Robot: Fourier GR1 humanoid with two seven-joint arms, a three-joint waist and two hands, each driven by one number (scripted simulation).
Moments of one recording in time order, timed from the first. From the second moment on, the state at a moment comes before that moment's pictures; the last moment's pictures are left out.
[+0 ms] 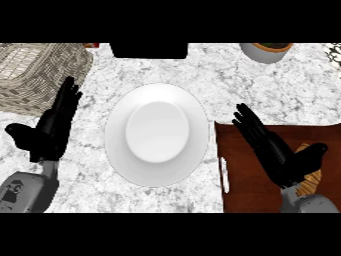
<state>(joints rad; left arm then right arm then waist) -0.22 0.33 -0.17 -1.44 0.26 0.26 -0.03 -0.09 -0.27 0.28 -1.57 -0.37 0.03 0.07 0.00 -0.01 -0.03</state>
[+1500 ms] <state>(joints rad) 0.08 0.52 -0.14 -1.47 0.06 0.25 -0.14 0.57 -0.29 -0.09 -2.15 -0.10 -0.62 0.06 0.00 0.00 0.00</state>
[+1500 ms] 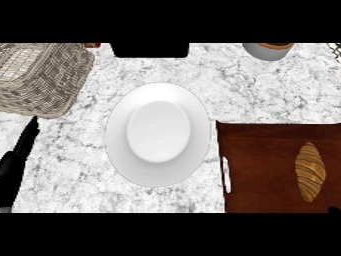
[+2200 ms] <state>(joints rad) 0.07 0.50 -0.12 -1.44 0.03 0.22 -0.17 0.41 -0.62 -0.15 -2.08 -0.11 -0.40 0.62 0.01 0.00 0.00</state>
